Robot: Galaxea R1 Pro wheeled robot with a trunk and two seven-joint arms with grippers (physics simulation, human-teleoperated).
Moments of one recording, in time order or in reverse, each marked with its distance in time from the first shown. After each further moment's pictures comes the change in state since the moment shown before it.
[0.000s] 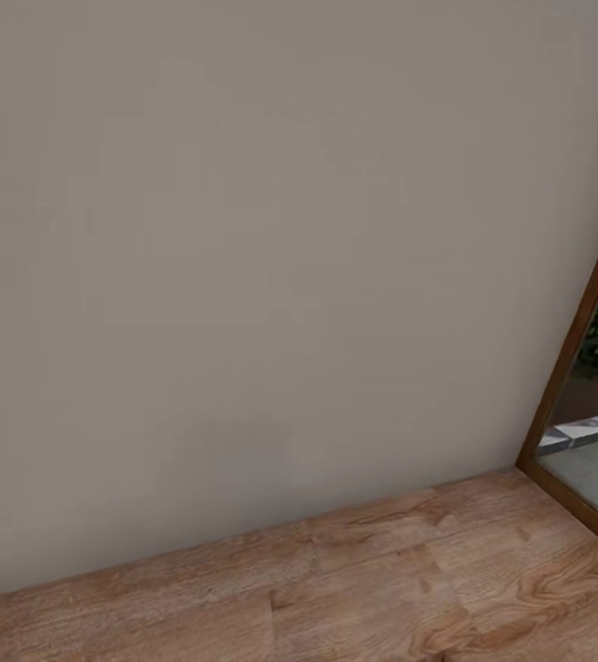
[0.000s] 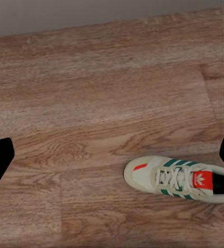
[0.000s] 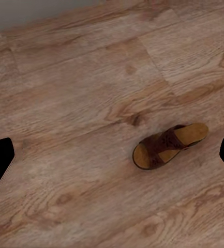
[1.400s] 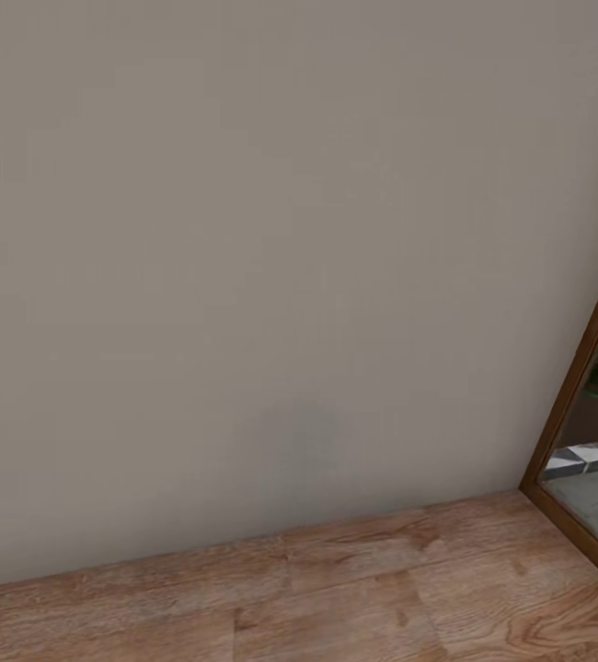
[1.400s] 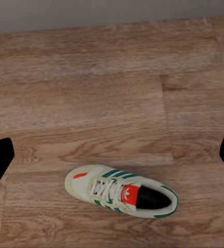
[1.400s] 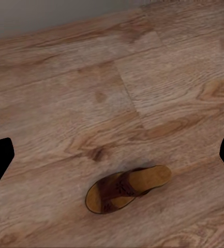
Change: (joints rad) left arm 0.000 -0.001 -0.002 0.001 0.000 0.000 0.000; right arm 0.000 -0.003 -0.001 0.001 0.001 -0.001 0.001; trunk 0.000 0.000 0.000
